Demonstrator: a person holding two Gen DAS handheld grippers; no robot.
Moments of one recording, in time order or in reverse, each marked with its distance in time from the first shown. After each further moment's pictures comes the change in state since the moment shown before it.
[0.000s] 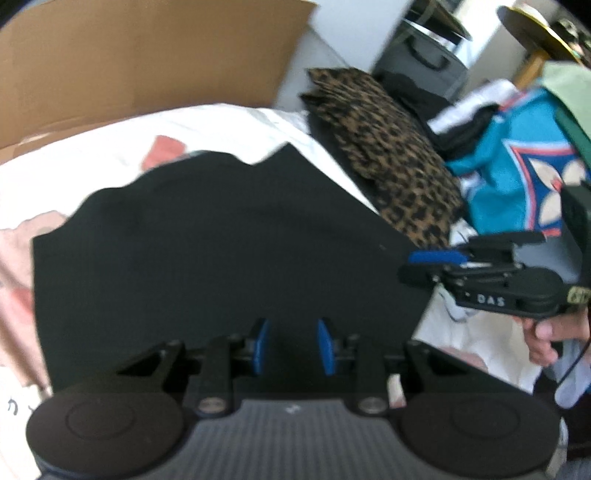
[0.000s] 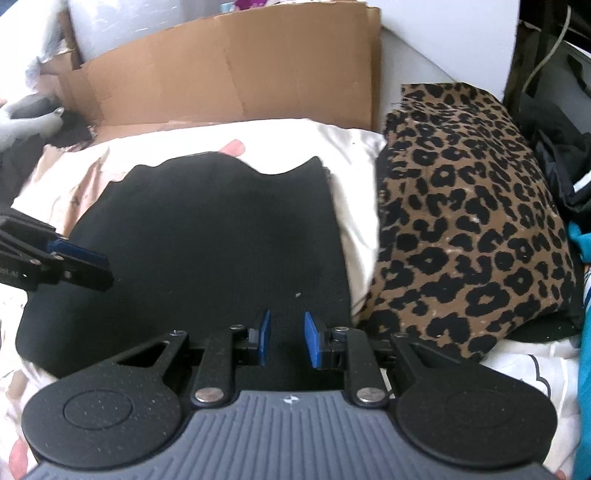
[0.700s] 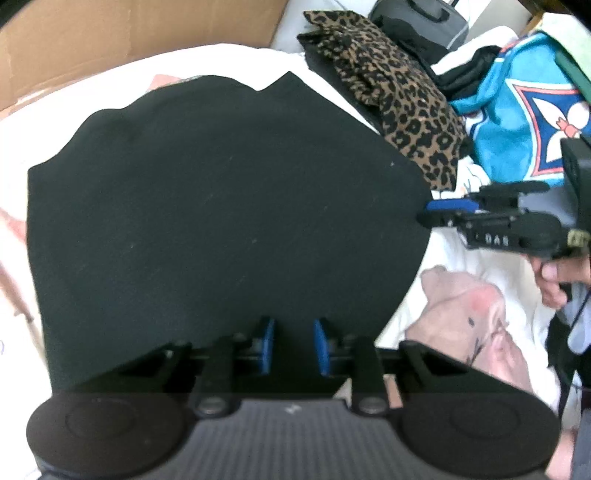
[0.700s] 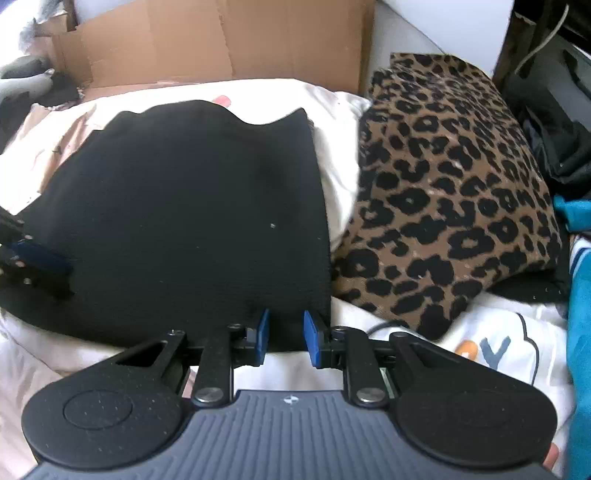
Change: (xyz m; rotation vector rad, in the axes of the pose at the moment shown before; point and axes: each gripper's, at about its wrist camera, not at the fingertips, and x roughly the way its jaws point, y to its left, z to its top) left arm 0.008 0.011 -0.041 0.021 0.137 0.017; right arm 0.009 -0.008 -0.035 -0.022 0.072 -0.077
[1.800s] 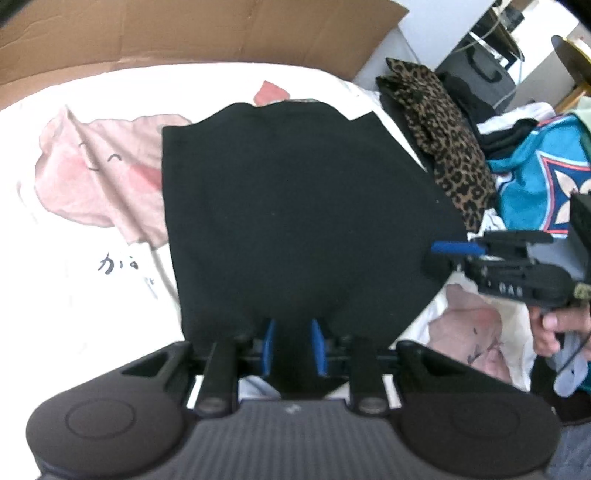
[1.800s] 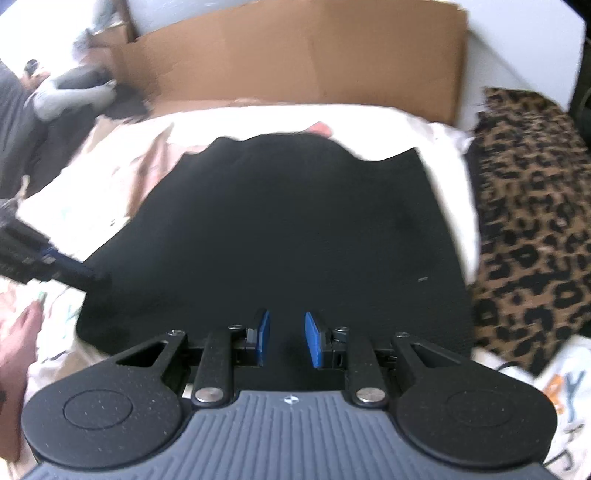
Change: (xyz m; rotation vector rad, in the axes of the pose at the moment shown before) left arm -0.077 0.067 -0.039 -0.210 -0.051 0.025; right arm -0.010 0.082 0.031 -0.043 -0.017 0.204
